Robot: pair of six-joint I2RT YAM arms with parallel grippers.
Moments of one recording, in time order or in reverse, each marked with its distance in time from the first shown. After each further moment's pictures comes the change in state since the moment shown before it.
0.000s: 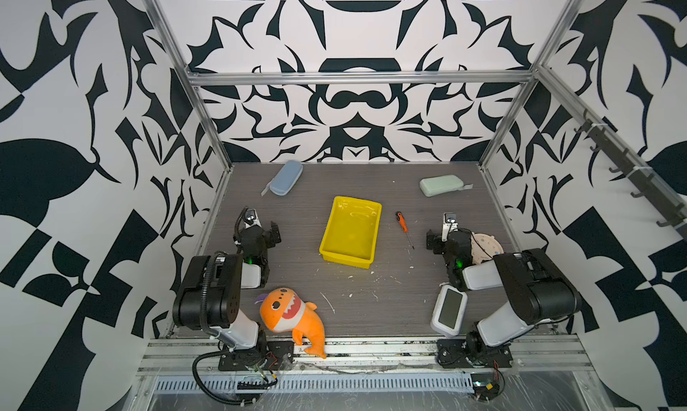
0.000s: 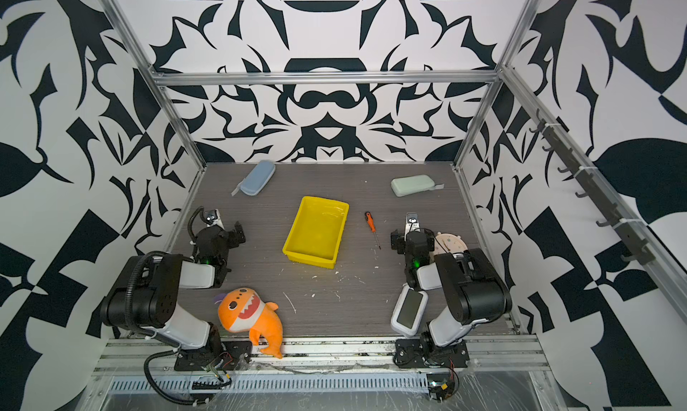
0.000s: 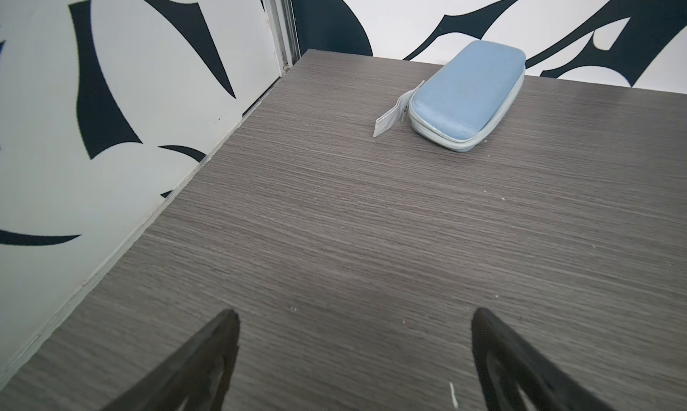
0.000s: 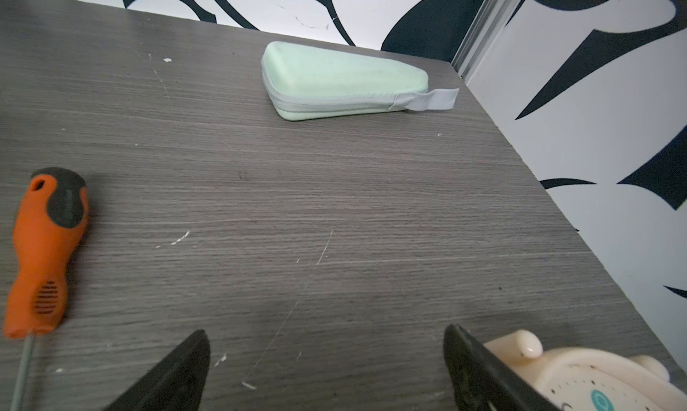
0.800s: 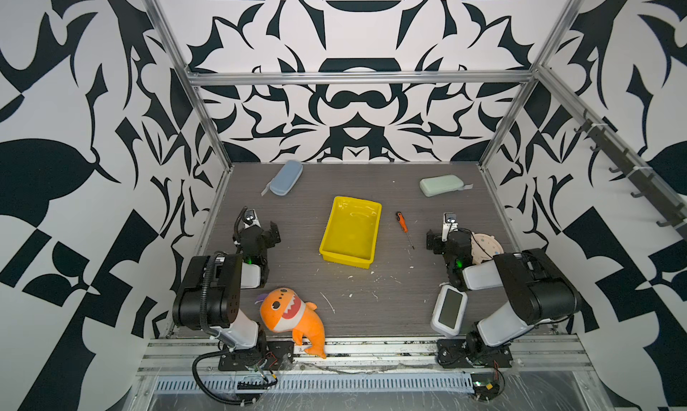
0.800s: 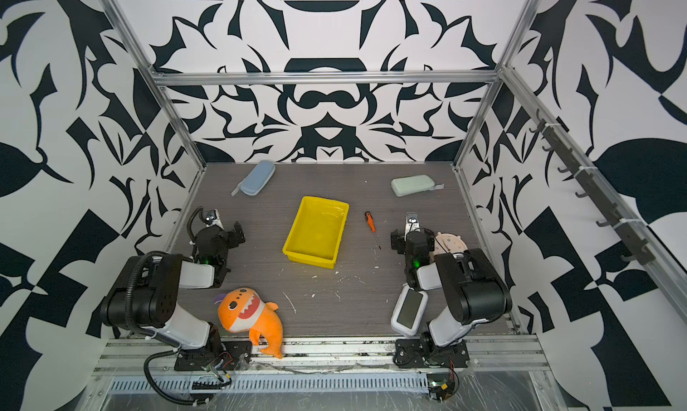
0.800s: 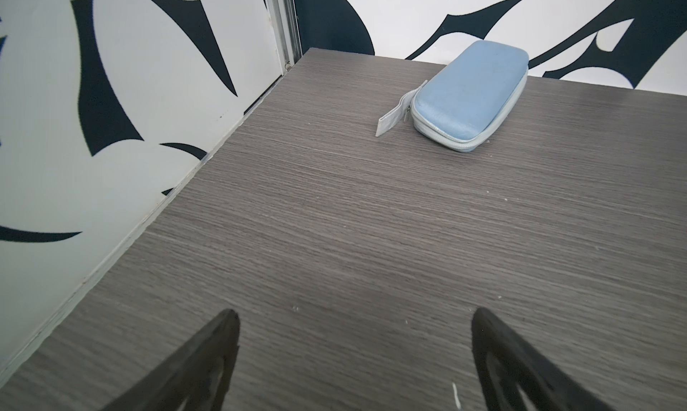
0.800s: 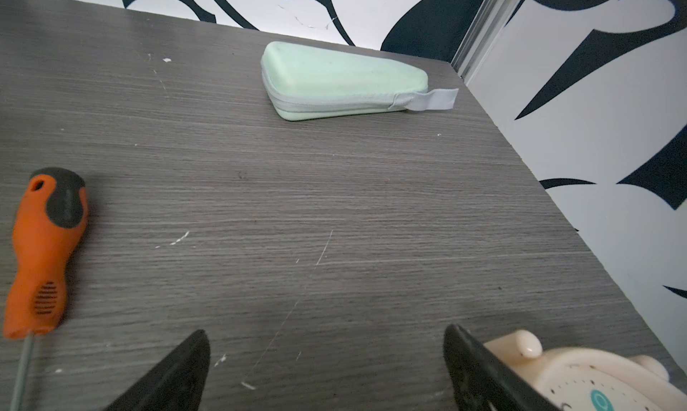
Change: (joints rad) left arm 0.006 0.000 0.000 -0.004 0.004 -0.007; right arm -0.001 0.000 0.000 0.000 0.001 0.000
